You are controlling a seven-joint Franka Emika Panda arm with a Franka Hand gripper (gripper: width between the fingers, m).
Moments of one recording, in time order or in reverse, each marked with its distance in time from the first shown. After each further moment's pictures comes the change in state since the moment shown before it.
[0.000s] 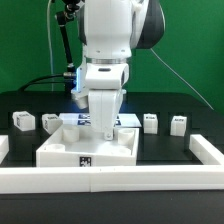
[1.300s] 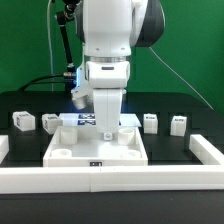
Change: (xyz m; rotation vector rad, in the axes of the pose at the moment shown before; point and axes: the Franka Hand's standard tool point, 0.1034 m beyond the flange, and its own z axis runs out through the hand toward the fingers) arm -0.002 0.014 -0.005 0.006 -0.012 -0.136
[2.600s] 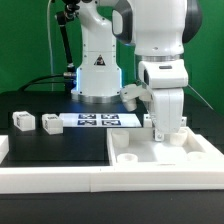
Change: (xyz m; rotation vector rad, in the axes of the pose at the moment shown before) arm 0.101 0.019 -0.005 0.010 0.041 -0.046
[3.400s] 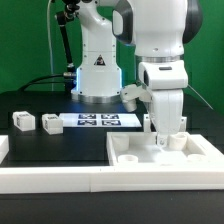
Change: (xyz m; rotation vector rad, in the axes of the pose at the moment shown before) arm -0.004 -0.002 -0.002 -0.004 -0.002 0.021
